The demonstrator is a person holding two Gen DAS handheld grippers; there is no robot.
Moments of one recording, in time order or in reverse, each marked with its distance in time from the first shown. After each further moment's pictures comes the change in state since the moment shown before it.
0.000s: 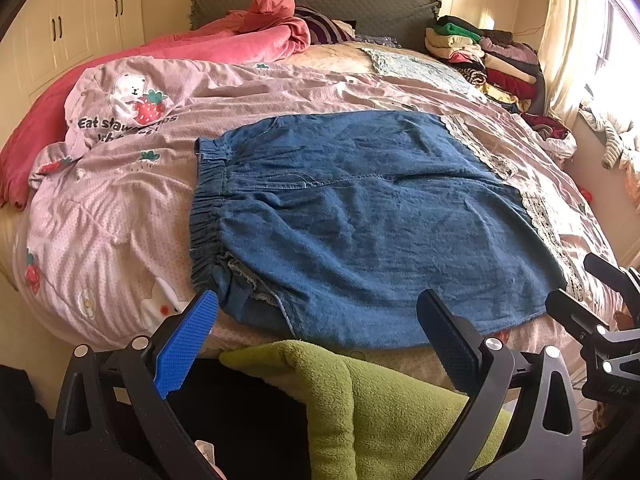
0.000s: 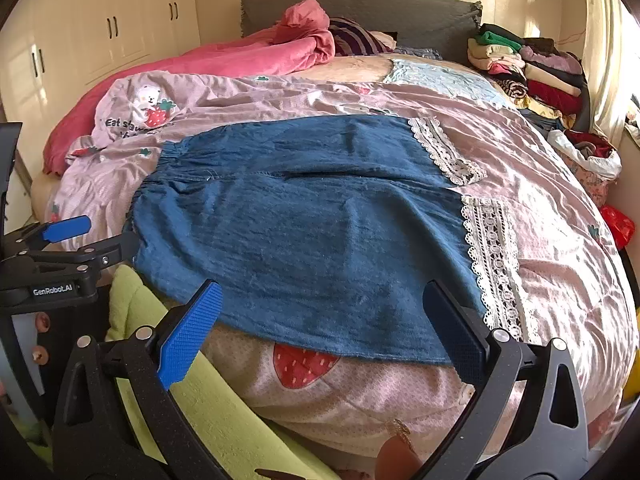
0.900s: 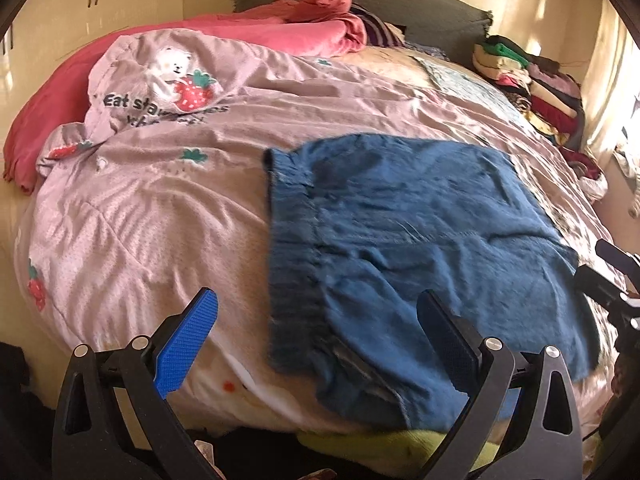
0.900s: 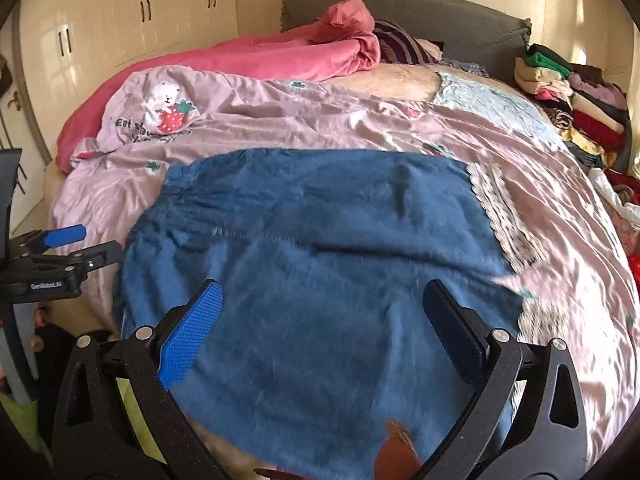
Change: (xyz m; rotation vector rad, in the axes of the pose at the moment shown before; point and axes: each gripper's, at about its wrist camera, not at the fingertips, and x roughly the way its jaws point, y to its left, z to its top) left arm 0.054 0.081 0.051 -0.137 0.012 0.080; right arm 0.080 0.017 0.092 -0.112 0.008 0.107
